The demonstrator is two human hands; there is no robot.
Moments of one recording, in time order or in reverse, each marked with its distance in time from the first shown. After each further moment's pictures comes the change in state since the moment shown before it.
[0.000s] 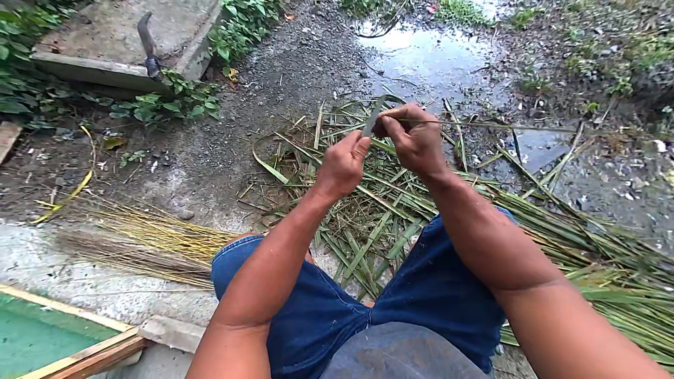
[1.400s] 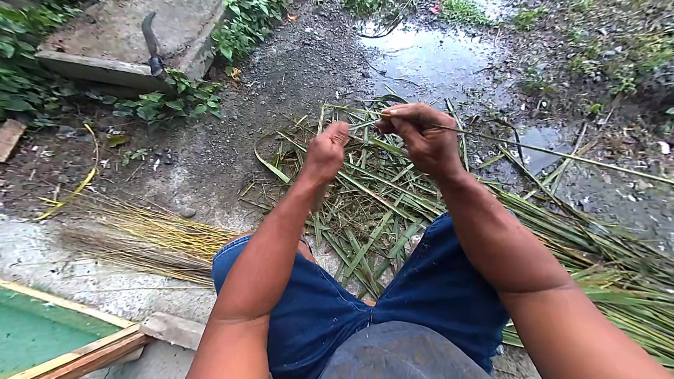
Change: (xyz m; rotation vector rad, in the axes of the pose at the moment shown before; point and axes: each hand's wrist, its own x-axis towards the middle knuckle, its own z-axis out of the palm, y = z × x) left_hand 0.010 -0.014 -0.026 -0.161 -0.087 -0.359; right_hand -0.002 -0.005 -0.016 0.085 -0.091 -0.194
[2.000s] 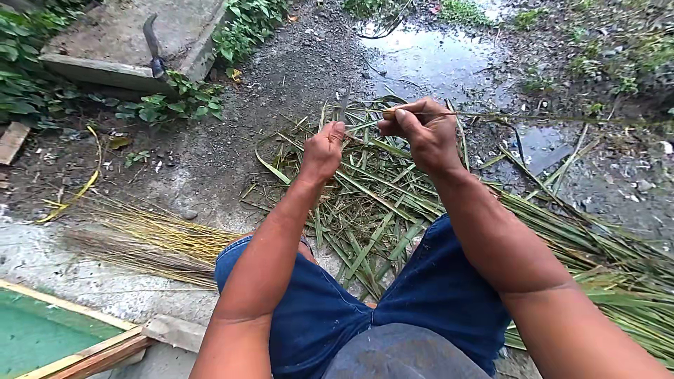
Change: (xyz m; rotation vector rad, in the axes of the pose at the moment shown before) left_hand 0.005 0.000 0.002 0.140 0.063 0.073; right_hand 0.005 -0.004 0.006 0.208 0.156 0.304
